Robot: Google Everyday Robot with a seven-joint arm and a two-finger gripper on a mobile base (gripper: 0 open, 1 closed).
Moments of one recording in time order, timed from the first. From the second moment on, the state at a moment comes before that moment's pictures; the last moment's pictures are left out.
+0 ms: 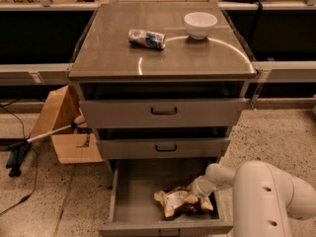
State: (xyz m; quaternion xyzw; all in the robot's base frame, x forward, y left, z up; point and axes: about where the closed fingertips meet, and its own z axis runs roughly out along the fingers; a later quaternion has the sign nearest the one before) arm 0.566 -0.167 0.158 -0.55 0.80 0.17 0.15
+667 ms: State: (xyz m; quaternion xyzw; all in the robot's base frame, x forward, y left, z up) arm 0.564 -0.158 0.162 -0.56 0.79 0.19 0.16
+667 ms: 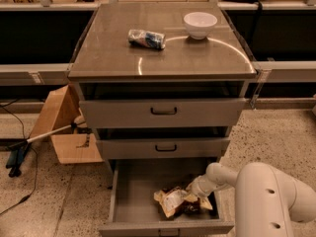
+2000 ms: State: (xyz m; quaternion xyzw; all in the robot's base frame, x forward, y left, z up) arm 0.550 -0.128 0.338 -0.61 0.71 0.24 0.27
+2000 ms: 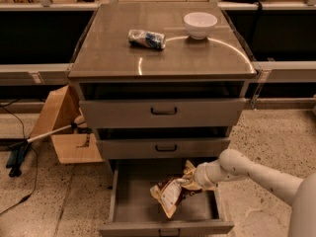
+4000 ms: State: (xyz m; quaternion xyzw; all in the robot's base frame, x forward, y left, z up) arm 0.536 -0.091 0.561 -0.68 0.61 0.21 0.34
